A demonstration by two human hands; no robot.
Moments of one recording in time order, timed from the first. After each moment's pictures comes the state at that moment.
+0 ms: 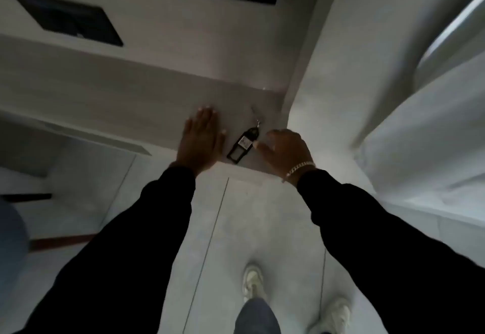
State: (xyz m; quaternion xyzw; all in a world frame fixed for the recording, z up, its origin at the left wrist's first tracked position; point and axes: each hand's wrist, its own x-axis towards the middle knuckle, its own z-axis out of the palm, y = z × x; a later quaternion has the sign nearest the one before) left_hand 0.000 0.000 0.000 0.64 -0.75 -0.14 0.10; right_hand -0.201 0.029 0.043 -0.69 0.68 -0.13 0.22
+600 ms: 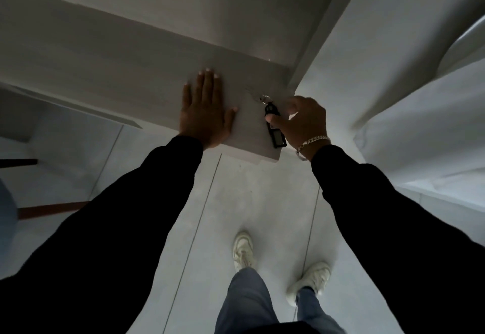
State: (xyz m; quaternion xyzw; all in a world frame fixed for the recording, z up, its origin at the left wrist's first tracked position) left_hand -0.013 -0.020 -0.011 0.66 -0.75 -0.09 0.04; right_hand -0.217 0.003 0.044 -0.56 0.75 -0.21 0.28
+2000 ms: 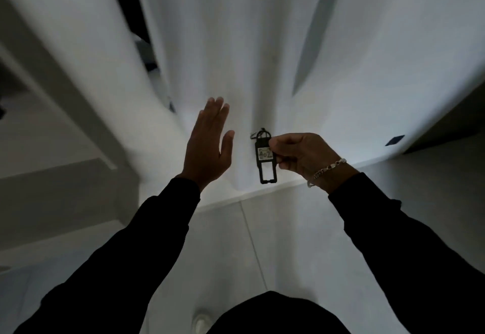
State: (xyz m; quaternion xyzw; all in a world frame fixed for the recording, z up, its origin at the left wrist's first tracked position) left_hand -0.389 0.137 0.163 0.26 -0.88 -0.15 0.37; right_hand -0.564 0.274 0.212 -0.29 0.60 -0.55 0.49
